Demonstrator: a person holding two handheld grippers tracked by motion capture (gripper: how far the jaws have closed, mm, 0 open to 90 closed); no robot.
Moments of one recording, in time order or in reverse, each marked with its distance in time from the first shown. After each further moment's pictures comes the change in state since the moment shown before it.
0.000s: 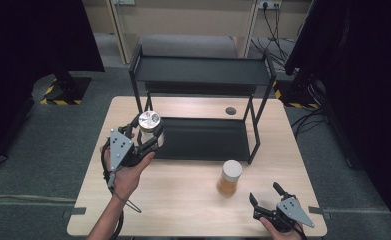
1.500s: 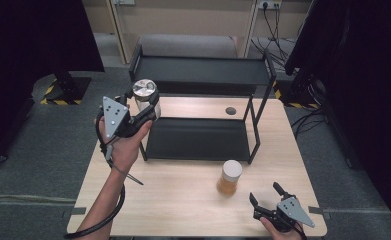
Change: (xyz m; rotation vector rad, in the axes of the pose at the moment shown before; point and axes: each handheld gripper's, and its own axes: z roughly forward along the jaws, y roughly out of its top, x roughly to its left) left arm 0.011 0.046 0.046 -0.060 0.067 0.002; right arm -0.001 0.000 0.000 0.002 0.002 0.008
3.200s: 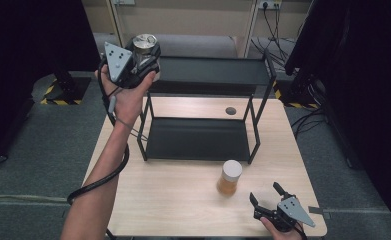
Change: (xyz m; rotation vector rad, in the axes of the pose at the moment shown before) left arm 0.014 0.061 0.086 0.012 0.063 0.029; right arm -0.001 -0.001 0.000 -0.005 0.003 0.011
